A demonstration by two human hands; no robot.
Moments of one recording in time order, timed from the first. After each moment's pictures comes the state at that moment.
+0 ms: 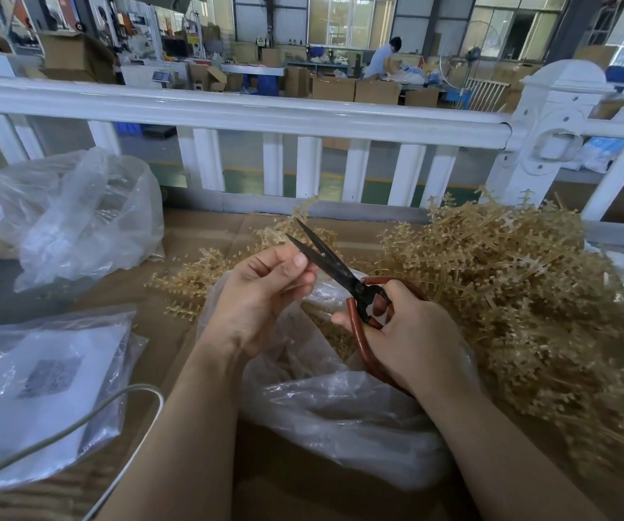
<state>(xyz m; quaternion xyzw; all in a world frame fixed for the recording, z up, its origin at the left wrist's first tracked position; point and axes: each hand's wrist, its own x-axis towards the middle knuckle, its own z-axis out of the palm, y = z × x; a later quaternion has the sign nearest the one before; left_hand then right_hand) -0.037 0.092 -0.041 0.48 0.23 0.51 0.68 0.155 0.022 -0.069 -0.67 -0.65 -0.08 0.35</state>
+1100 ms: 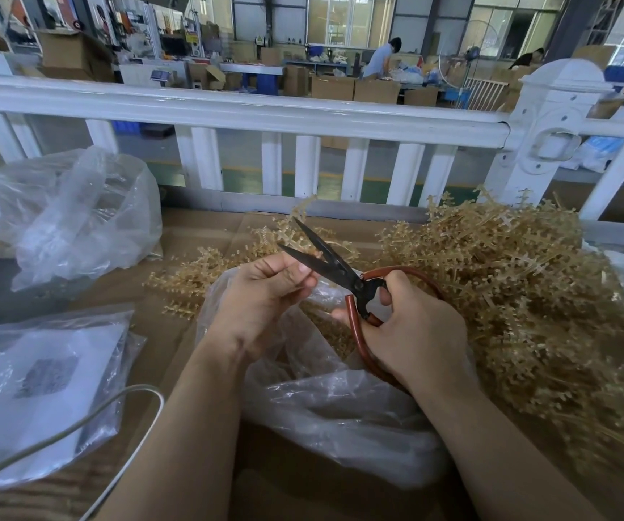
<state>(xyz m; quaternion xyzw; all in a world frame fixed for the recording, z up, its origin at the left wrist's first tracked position) -0.031 0.090 -0.042 0.47 0.26 0.49 0.68 0.150 0.019 -0.061 -0.68 -0.63 -0.17 0.34</state>
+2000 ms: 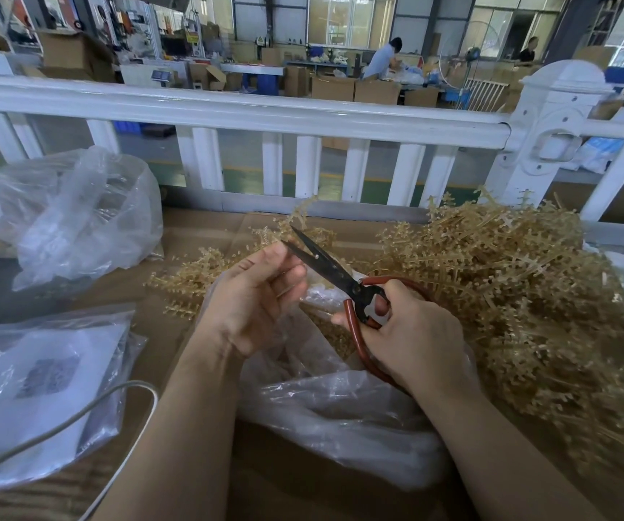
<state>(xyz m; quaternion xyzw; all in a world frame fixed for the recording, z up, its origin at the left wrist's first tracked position) -0.037 0.094 -0.037 0.35 0.25 0.51 0.74 0.149 0.016 -0.060 -0.68 -0.64 -0.12 0.33</state>
